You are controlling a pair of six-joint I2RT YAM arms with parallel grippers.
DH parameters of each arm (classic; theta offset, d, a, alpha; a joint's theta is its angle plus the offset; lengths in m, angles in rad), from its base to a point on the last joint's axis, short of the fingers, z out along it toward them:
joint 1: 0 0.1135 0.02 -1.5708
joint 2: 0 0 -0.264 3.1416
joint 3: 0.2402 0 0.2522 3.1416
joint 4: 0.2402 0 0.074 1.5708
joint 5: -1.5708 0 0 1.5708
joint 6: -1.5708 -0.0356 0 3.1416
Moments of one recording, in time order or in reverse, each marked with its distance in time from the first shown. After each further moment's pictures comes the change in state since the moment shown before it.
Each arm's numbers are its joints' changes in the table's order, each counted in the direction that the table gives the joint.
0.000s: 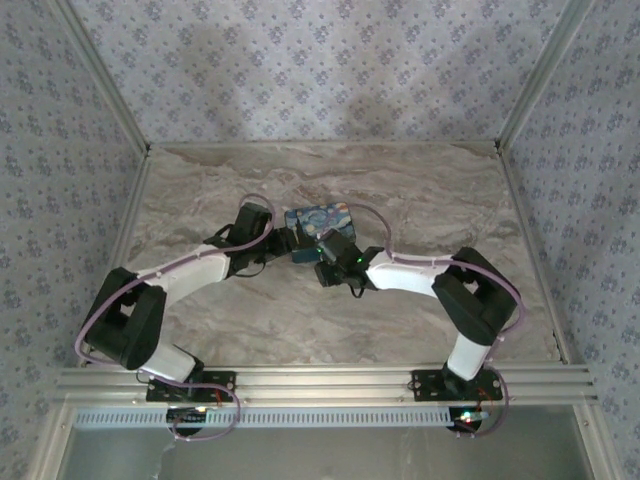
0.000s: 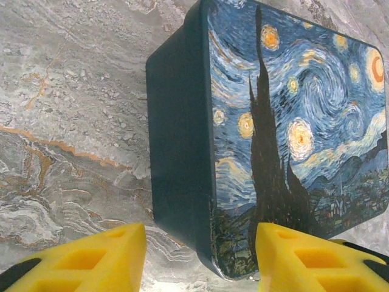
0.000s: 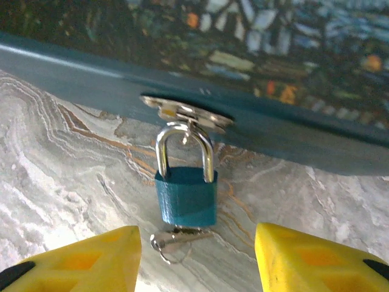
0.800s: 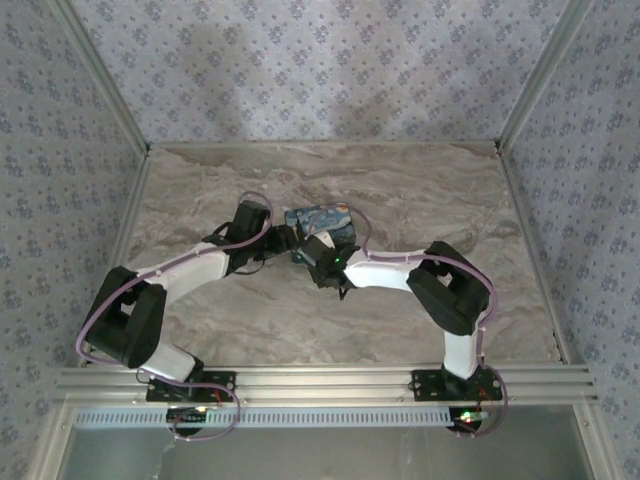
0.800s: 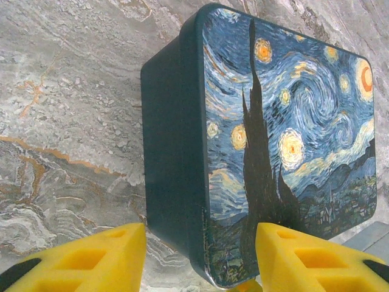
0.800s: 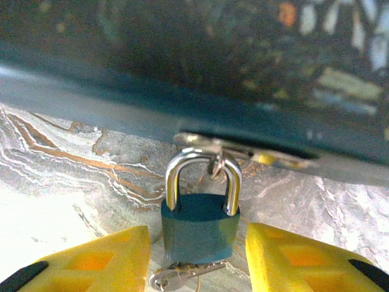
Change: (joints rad) left arm 0.017 0.006 0.012 -0.007 -0.029 0.008; right arm 0.075 0.141 0.143 0.143 -0.183 -0.063
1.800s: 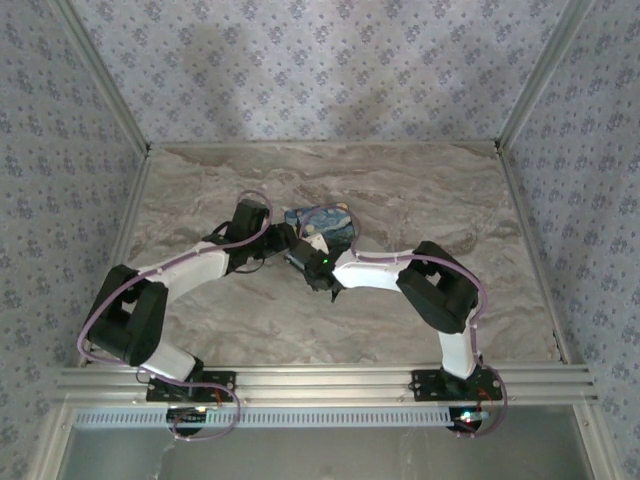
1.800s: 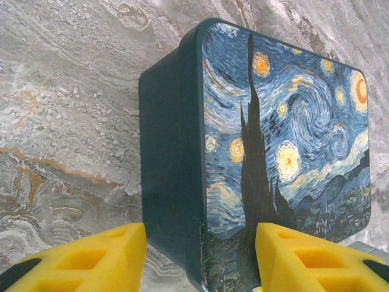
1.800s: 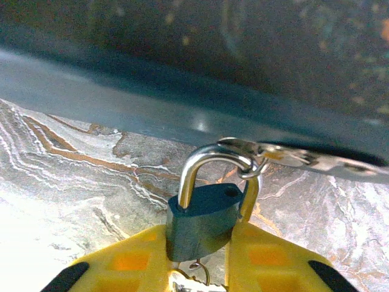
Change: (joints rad) left arm 0.015 0.011 0.000 -0.030 -0.008 0.008; right arm 0.037 0.063 0.086 0.080 -0.055 -0.045
